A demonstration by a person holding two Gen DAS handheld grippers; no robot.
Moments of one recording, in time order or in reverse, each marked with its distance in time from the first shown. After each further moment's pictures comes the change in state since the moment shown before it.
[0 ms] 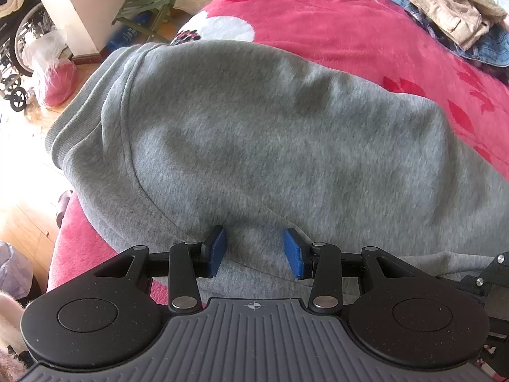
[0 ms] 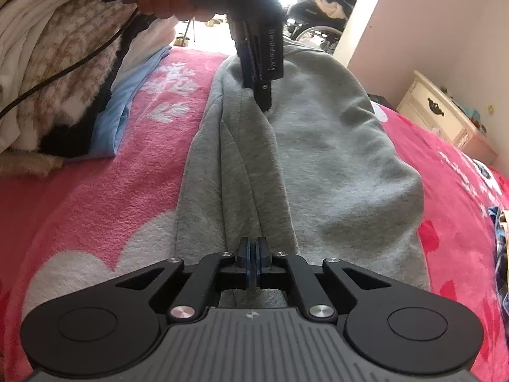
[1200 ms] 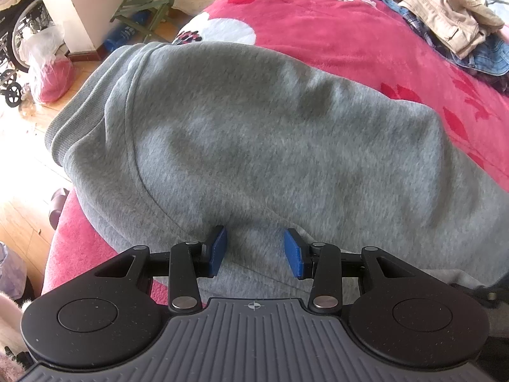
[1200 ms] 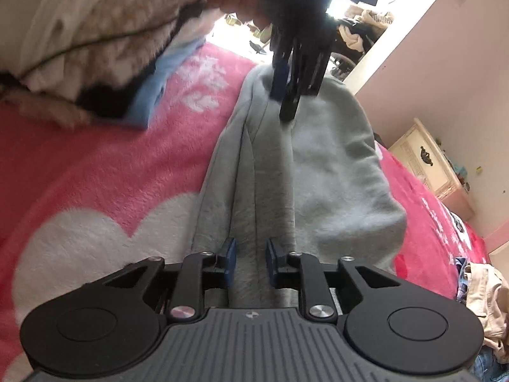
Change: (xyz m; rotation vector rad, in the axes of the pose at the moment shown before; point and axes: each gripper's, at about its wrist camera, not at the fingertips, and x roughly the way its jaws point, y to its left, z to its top) left arm -0.004 0.014 -0.003 -0.012 -0.008 -0.041; right arm -0.012 0.037 -0.011 -0.227 -0.031 -0.123
